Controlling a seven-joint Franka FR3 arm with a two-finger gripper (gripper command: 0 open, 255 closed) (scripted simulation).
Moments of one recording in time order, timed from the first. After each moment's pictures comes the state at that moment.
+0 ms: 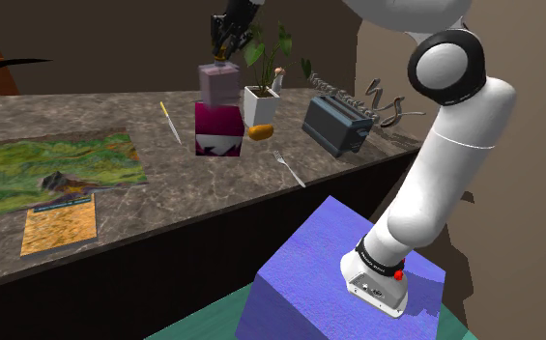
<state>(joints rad) -0.04 0.16 0.07 -1.44 0.17 1.90 0.23</state>
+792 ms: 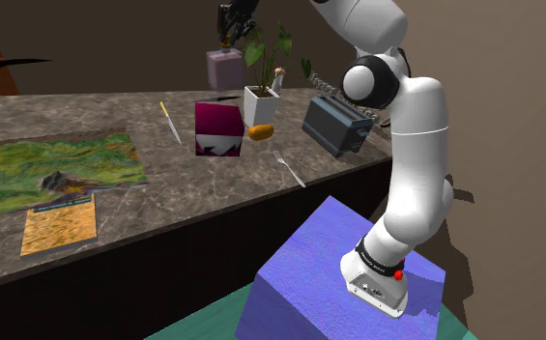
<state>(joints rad) -0.14 0.58 0.03 -0.76 0.19 1.62 0.14</state>
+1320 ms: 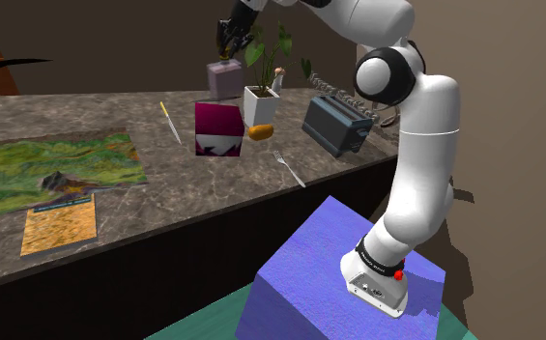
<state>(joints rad) -0.14 0.48 0.03 -1.03 0.20 1.79 0.10</state>
